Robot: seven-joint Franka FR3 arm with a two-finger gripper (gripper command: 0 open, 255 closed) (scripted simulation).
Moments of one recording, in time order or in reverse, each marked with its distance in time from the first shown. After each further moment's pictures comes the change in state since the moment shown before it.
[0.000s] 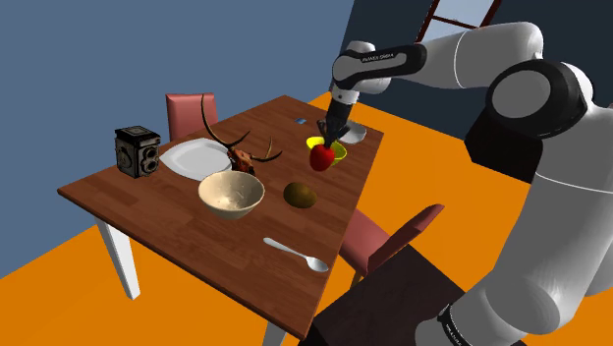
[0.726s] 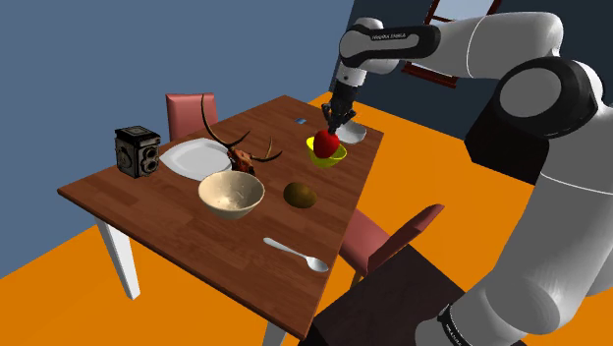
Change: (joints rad) arm 0.000 -0.032 -0.001 0.106 -0.004 -0.137 0.011
